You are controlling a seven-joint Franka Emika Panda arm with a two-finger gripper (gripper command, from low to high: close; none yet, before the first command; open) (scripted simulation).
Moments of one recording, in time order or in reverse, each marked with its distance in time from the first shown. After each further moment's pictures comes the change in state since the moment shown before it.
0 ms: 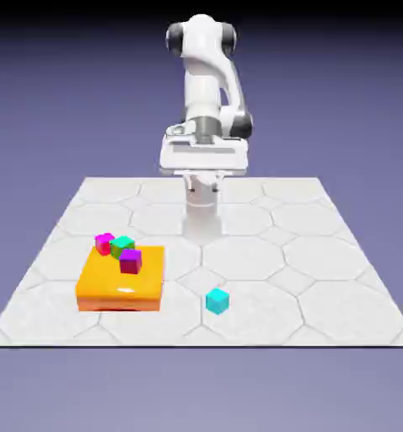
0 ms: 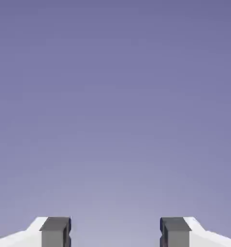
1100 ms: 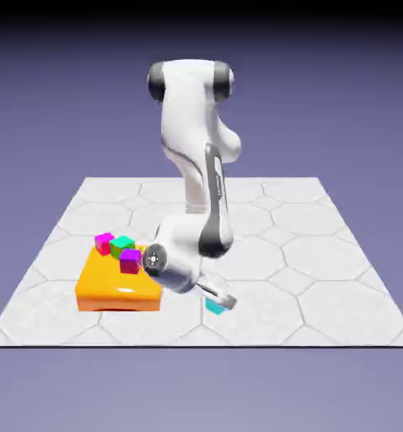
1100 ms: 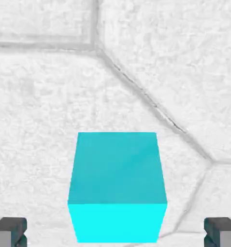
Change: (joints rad) arm -0.133 1.081 0.062 0.561 0.457 -0.910 0.312
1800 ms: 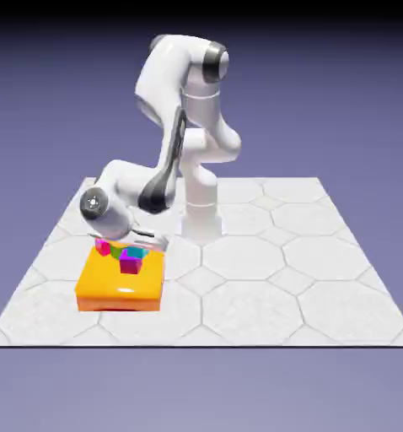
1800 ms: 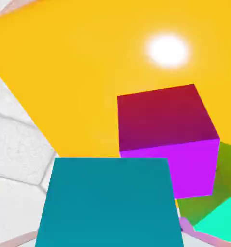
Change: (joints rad) arm 0.153 -0.360 -0.590 -0.001 -0.570 -0.408 -0.508
